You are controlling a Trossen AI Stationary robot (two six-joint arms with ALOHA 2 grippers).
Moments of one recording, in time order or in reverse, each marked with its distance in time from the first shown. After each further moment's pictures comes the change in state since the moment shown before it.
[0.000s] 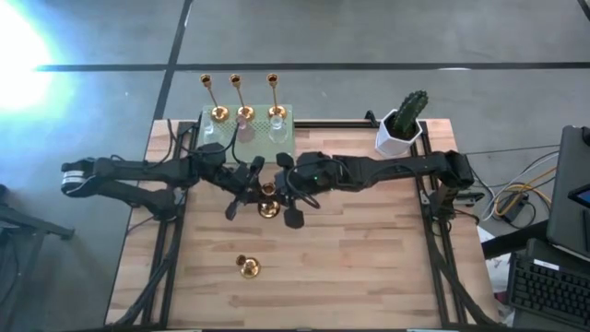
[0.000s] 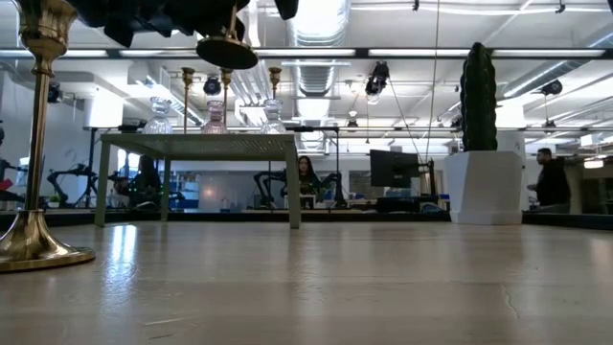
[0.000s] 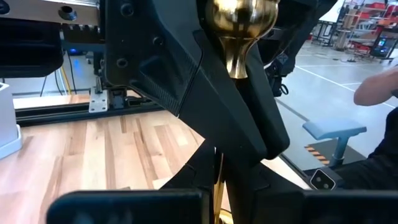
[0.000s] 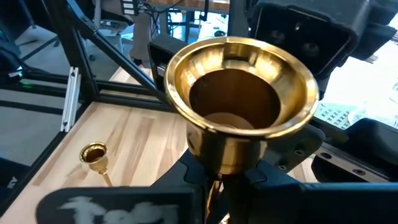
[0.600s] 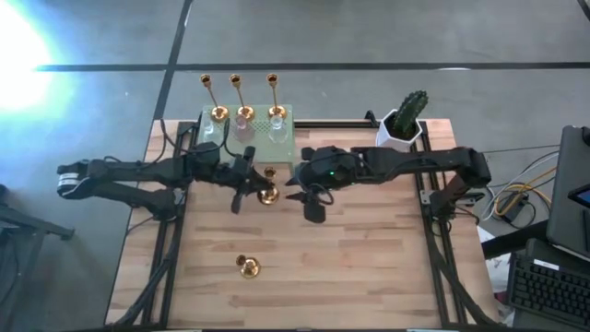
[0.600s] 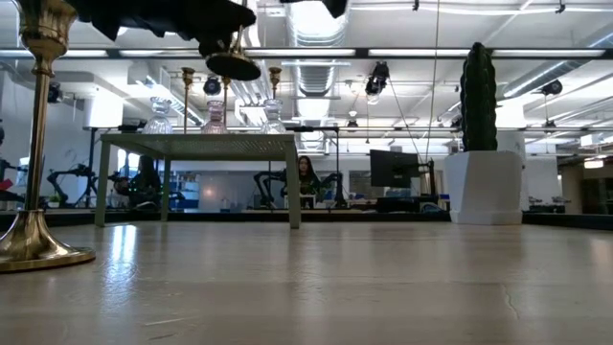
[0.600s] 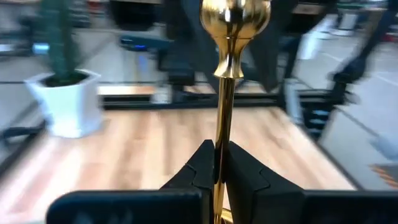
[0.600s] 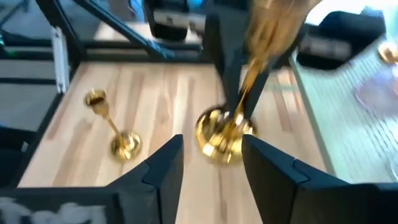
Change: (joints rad) left arm 0.001 -0.065 -0.004 -0.064 -0.247 -0.010; right arm -0.001 -0.138 0.000 -0.355 0.079 0.098
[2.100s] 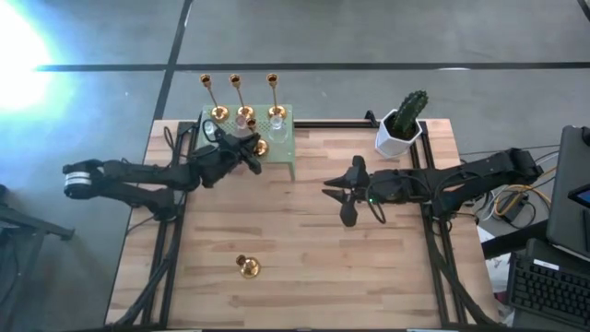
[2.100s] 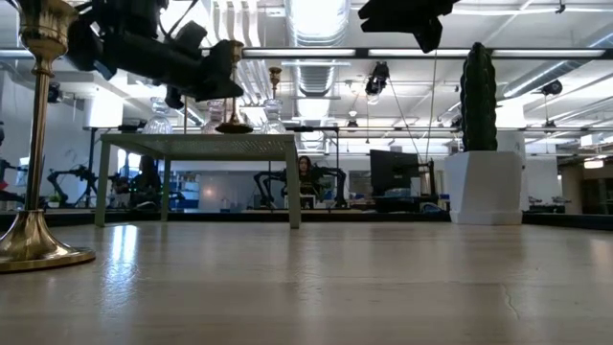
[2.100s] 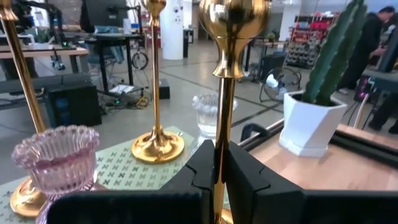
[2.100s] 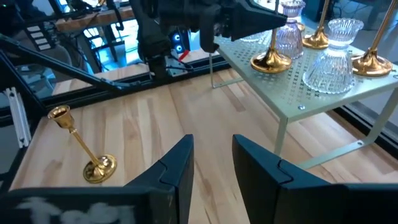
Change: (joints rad) left arm 0.091 0.100 -0.224 0.477 -0.874 -0.073; right arm 0.115 -0.485 -0.755 0.486 0.371 0.263
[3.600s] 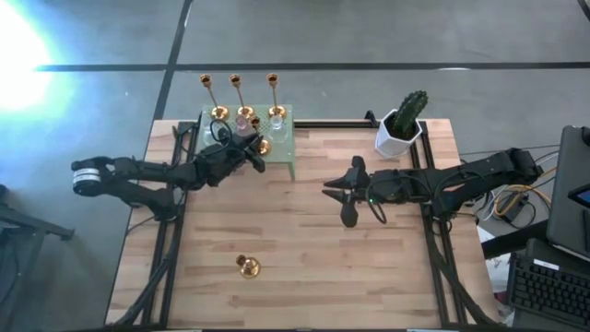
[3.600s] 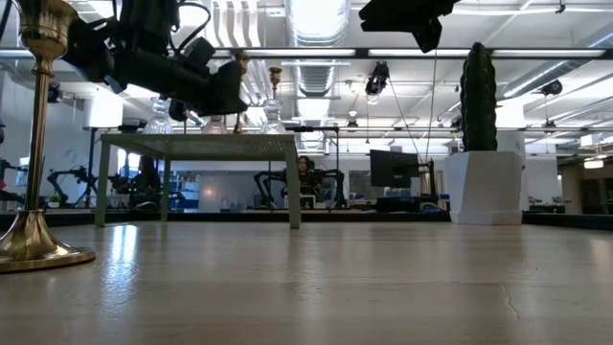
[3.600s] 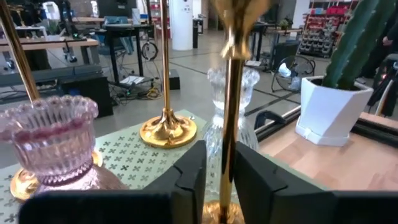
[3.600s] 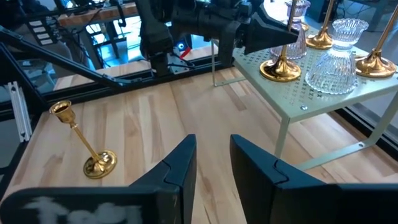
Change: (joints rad) left arm 0.042 0.103 -0.003 0.053 -0.001 -0.003; right arm 0.000 0.000 0.000 -0.005 -0.013 -0.018
